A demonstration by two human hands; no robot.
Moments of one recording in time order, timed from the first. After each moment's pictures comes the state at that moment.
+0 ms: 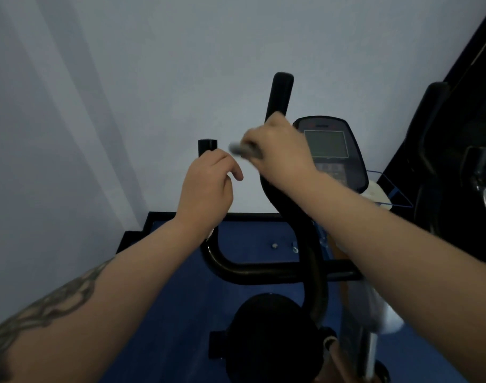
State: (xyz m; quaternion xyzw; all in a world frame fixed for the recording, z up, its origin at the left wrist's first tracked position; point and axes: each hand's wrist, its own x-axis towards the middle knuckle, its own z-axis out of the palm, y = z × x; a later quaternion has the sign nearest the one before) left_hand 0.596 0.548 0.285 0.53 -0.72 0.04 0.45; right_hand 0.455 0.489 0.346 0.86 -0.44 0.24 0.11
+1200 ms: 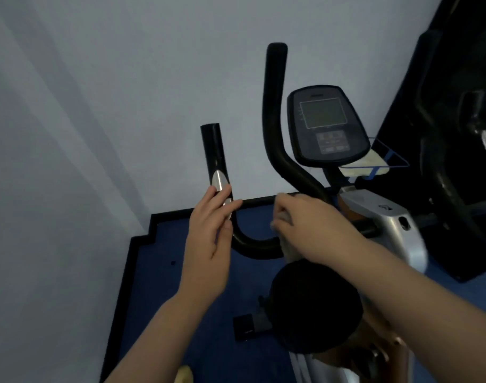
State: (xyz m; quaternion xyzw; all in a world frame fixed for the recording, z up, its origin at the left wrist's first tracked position) left_hand 0.615 0.641 0.227 0.50 -0.68 -0.18 0.51; right_hand 0.440 0.620 0.298 0.78 -0.59 0.11 -0.19
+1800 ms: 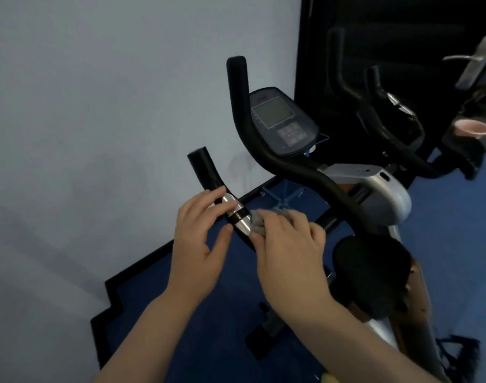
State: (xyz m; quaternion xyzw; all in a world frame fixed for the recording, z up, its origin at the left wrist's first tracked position) left_hand 0.694 0.568 0.251 0.31 -0.83 -0.20 0.42; right_hand 0.574 0.658 0.267 0.56 -0.78 0.28 -0.02
